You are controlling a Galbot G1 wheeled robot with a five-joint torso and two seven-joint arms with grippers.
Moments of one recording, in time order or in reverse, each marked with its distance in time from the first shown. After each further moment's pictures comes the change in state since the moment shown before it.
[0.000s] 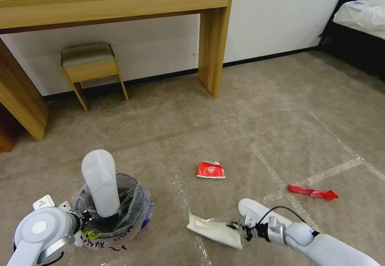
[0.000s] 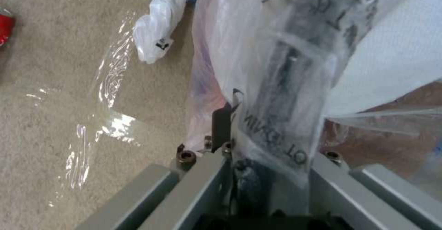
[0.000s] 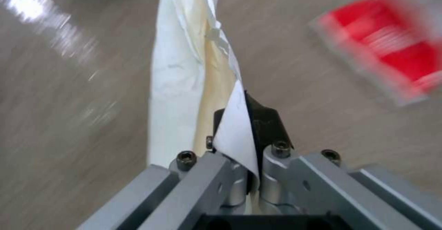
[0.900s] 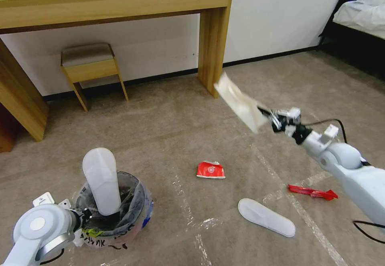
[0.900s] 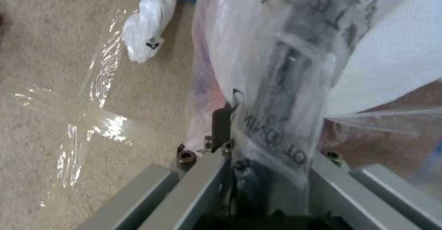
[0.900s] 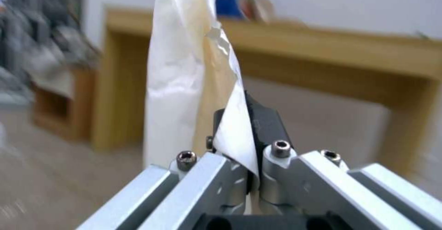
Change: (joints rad) left arm -0.020 0.018 0.006 0.005 -0.044 -0.009 -0.011; right arm 0.245 -0.077 0.291 0.363 0.388 0.044 0.064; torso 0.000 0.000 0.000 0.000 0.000
